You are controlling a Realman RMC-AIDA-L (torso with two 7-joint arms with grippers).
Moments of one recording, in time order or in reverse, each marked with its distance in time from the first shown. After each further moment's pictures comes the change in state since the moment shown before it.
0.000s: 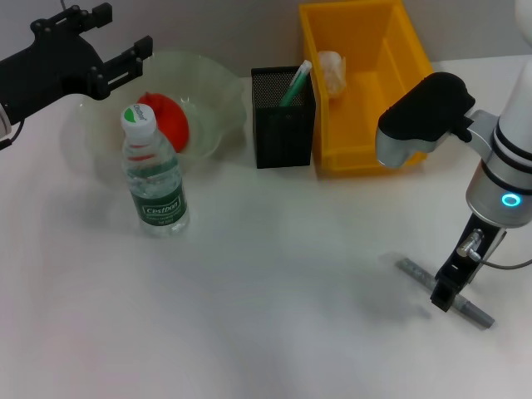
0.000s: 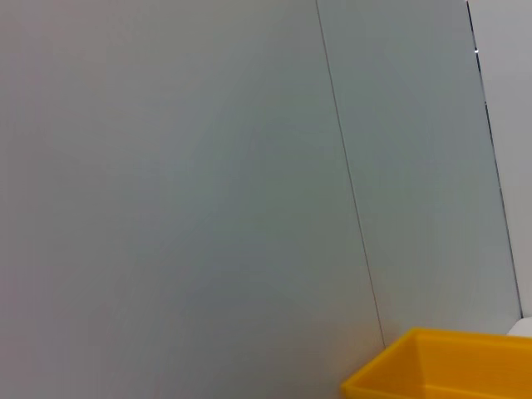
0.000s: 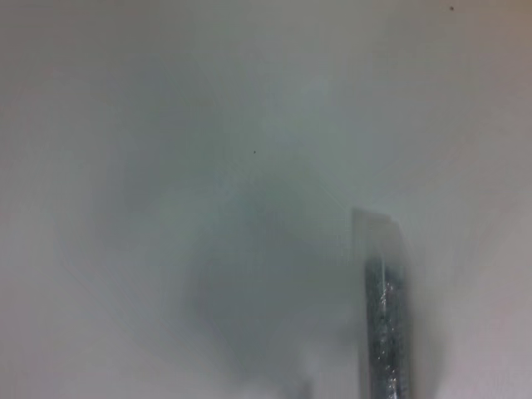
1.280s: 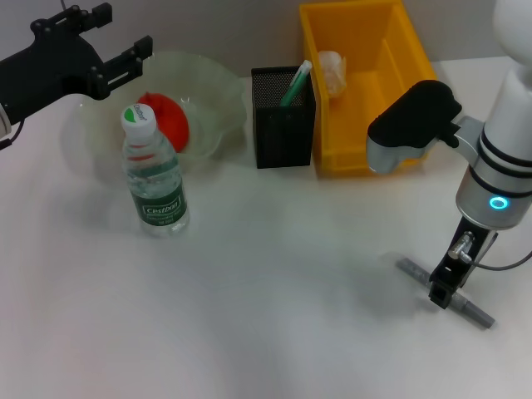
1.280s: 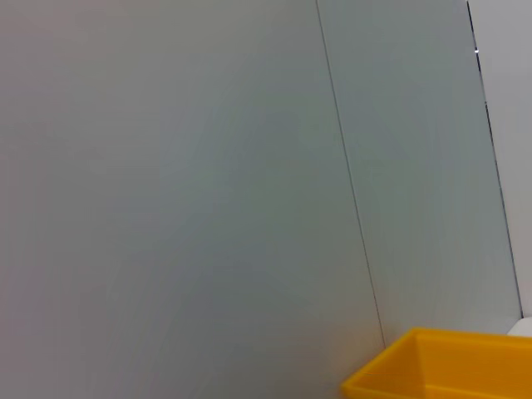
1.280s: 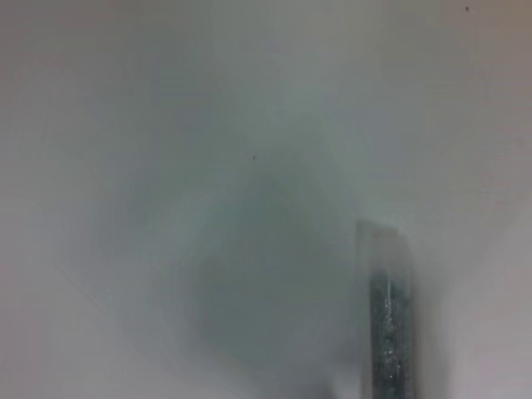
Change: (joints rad) left arm 0.000 0.000 0.000 0.000 0.000 0.000 0.000; right arm 0.038 0.002 -0.011 0.095 -0.002 0.053 -0.012
